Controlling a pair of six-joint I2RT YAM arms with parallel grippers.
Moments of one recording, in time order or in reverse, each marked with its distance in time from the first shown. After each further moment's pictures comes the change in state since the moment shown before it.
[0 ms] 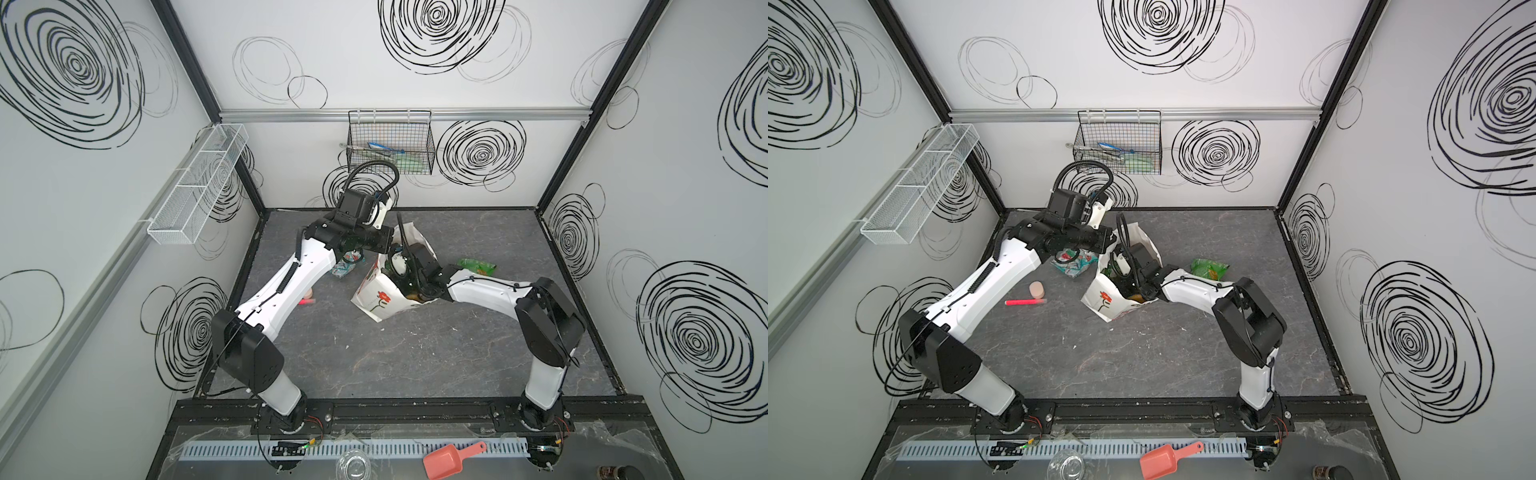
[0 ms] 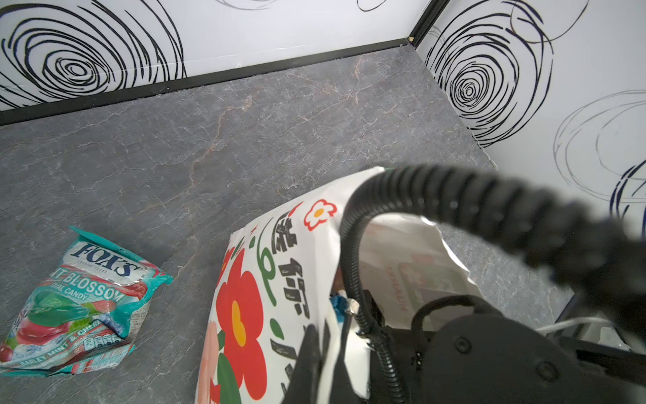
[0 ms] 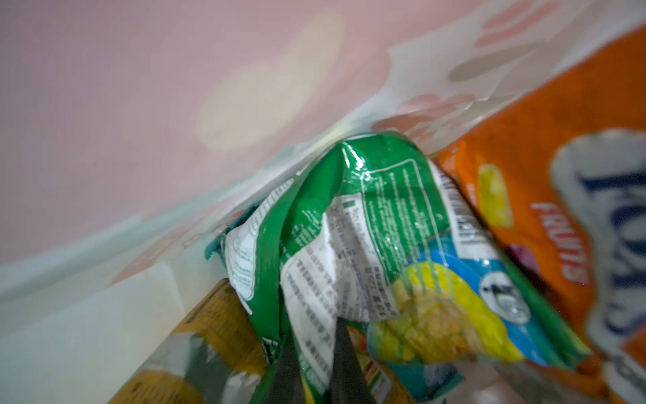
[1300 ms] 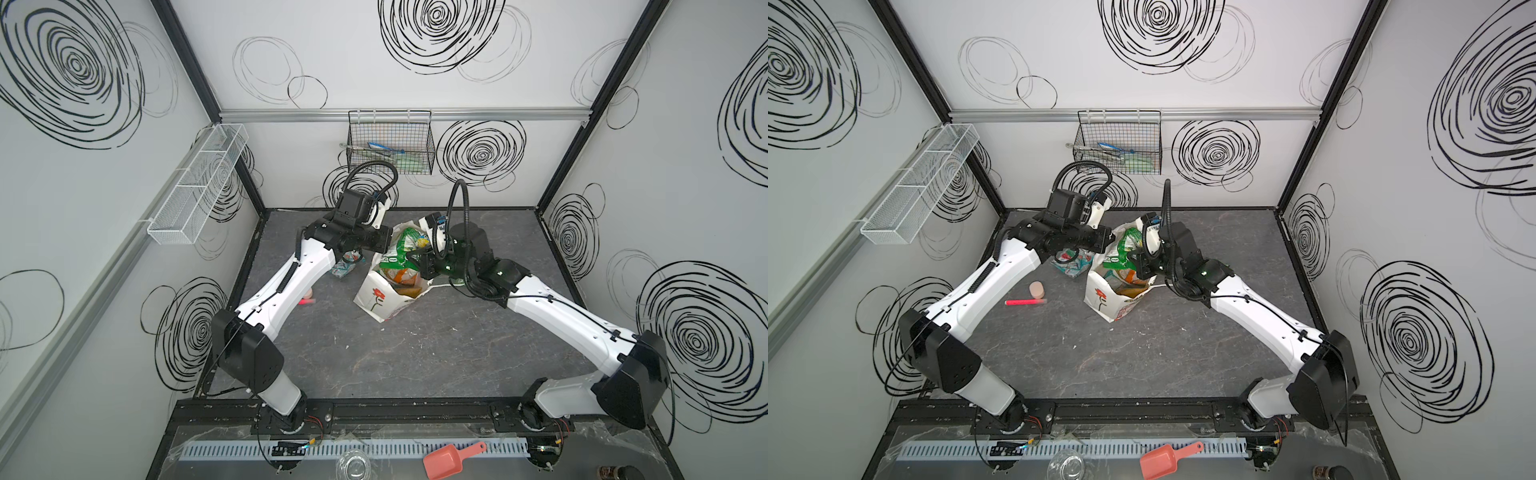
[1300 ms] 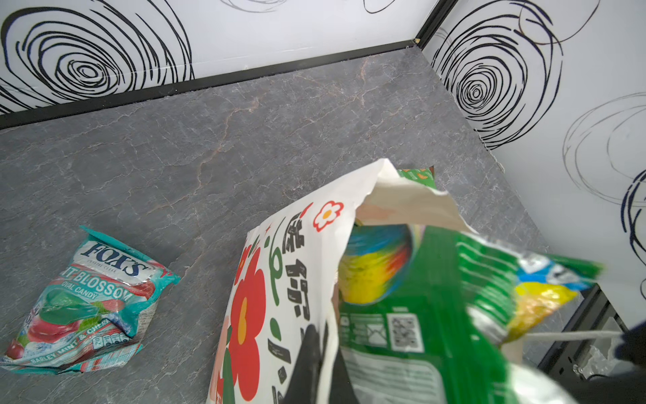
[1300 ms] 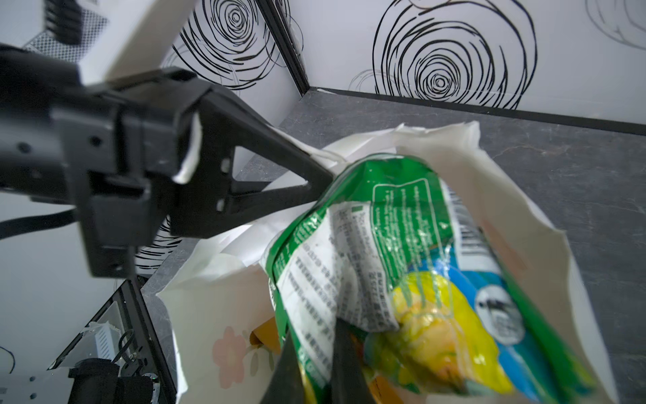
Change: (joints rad) left arm 0.006 0.000 -0.007 0.008 -0.011 0.007; right arm -0.065 -0.469 -0.019 -0.077 0.001 0.066
